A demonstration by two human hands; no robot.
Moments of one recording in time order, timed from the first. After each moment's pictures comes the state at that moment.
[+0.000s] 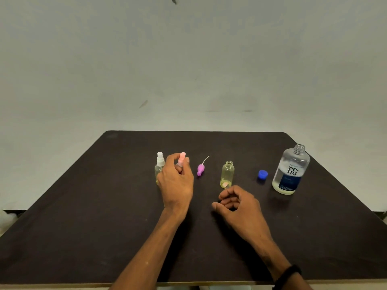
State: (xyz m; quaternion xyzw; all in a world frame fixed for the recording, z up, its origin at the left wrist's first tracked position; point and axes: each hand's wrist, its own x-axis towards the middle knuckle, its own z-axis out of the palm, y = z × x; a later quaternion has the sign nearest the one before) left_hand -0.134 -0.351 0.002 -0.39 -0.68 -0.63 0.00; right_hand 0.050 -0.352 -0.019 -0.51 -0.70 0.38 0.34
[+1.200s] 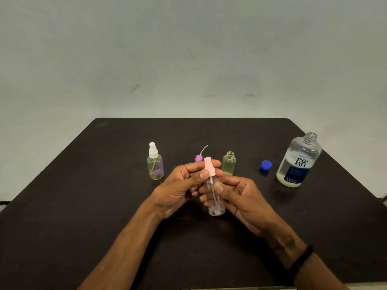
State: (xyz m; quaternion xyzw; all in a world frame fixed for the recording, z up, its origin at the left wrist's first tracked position) left_hand -0.149 -0.369 0.003 -0.49 -0.36 -0.53 -0.59; right_hand 0.049 -0.335 -0.006 -0.25 -0.56 0.71 0.35
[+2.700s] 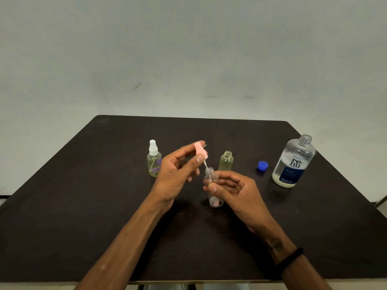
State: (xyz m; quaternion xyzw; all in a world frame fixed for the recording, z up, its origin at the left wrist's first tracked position) left_hand -0.137 -0.374 0.020 -0.46 -0.45 -0.65 -0.41; right_hand 0.051 -0.335 -0.015 -0.31 -0.62 0.59 0.42
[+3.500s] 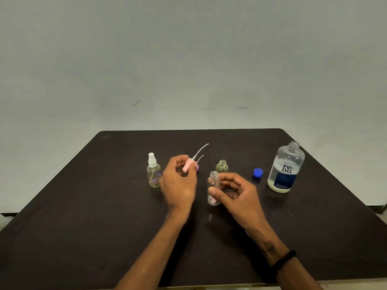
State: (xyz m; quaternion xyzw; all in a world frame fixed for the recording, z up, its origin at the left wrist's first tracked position) left_hand -0.102 -0.352 0.010 -0.38 -0.62 -0.68 -0.08; right_hand 0.056 -0.329 -0.017 -0.35 -0.65 0.47 0.48
